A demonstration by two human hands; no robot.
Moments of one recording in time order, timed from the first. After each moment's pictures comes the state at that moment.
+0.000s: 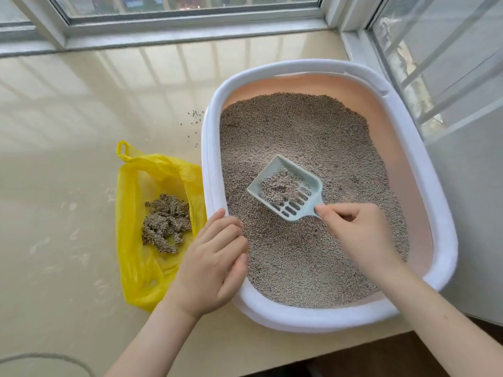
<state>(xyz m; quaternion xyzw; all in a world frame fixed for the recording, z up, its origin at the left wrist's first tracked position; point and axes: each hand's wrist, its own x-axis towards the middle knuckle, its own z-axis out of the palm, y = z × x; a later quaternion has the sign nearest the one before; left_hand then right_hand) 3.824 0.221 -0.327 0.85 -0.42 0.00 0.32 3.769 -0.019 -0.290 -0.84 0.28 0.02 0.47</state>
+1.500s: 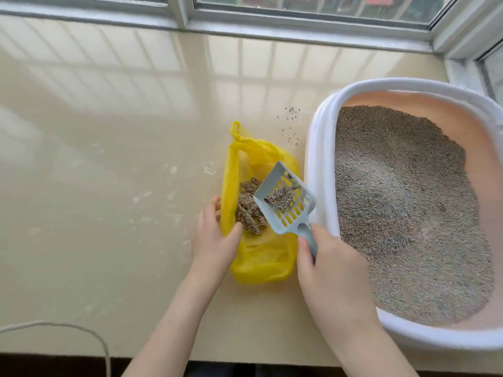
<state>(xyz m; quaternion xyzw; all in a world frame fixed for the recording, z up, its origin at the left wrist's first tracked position) 3.838 0.341 -0.359 0.87 0.15 -0.14 0.44 3.782 0.184 -0.272 -0.98 0.14 0.03 0.17</state>
